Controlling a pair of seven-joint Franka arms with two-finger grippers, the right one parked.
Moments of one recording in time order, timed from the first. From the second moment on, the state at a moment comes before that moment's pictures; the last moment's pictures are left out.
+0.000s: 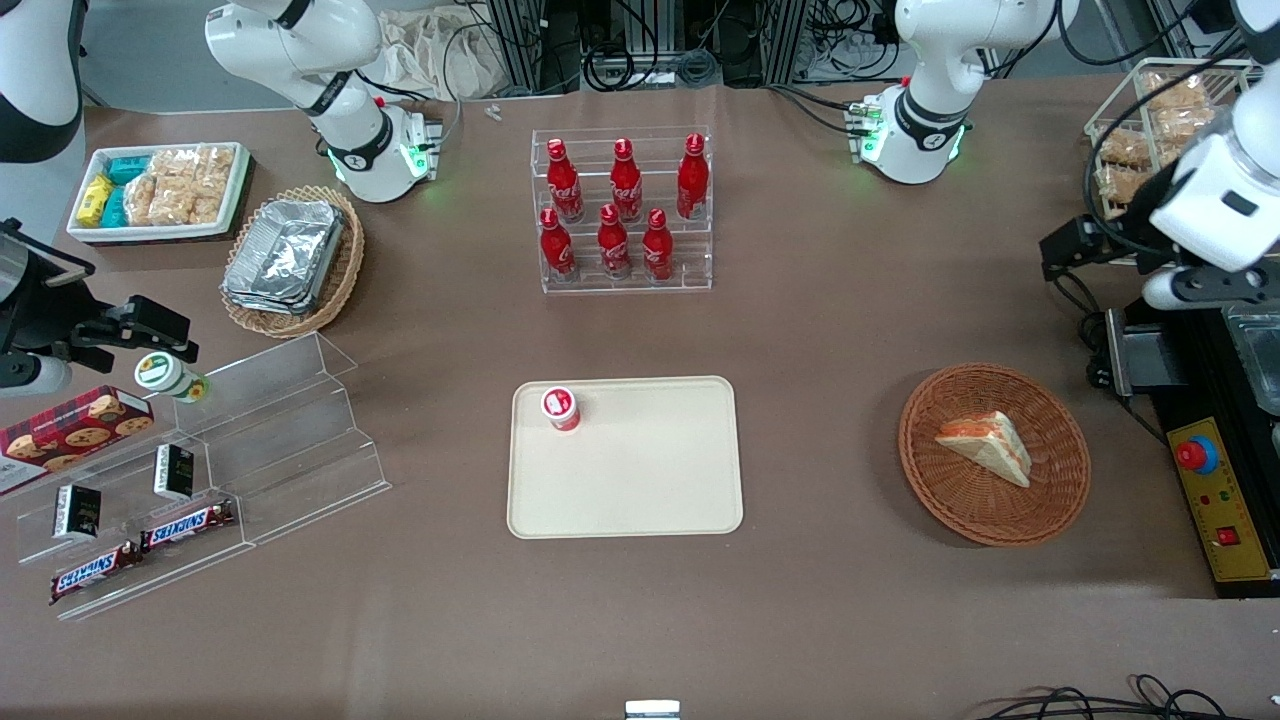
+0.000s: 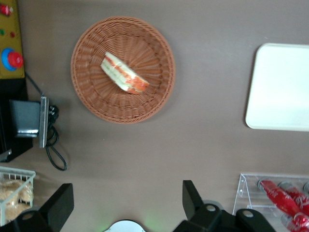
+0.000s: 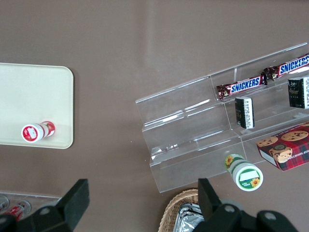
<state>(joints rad) -0.03 0.03 -0.05 -1.51 -0.02 1.46 -0.20</state>
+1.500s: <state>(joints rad) 0.04 0.47 -0.01 -1.82 0.00 2.15 -1.08</state>
